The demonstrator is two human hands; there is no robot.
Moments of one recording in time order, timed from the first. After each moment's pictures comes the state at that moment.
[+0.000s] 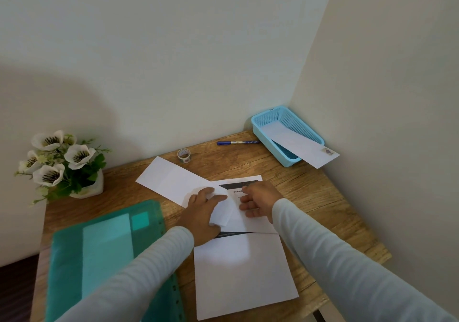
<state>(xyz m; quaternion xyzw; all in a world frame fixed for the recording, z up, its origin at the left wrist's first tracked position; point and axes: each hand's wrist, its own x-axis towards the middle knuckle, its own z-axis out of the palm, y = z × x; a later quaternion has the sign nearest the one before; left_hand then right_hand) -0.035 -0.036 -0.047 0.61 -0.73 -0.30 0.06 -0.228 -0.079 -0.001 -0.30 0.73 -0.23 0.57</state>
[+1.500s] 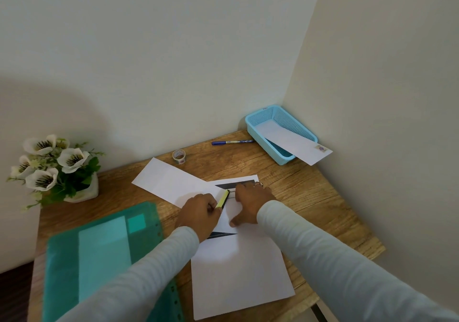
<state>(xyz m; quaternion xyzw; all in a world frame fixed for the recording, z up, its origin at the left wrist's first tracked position) -0.055 -0.035 -0.033 0.68 -0.65 -0.29 0.15 -0.224 -0.073 -0.010 -0.73 0.63 0.19 0.19</state>
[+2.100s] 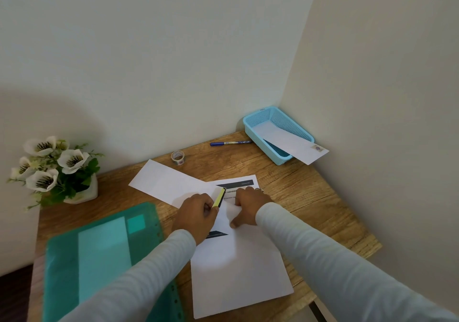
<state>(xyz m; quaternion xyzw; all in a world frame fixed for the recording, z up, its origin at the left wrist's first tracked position) -0.051 -0.029 -0.040 0.68 -0.64 -0.29 0.21 -0.226 -0.064 -0.009 -0.70 0.65 0.16 0.24</state>
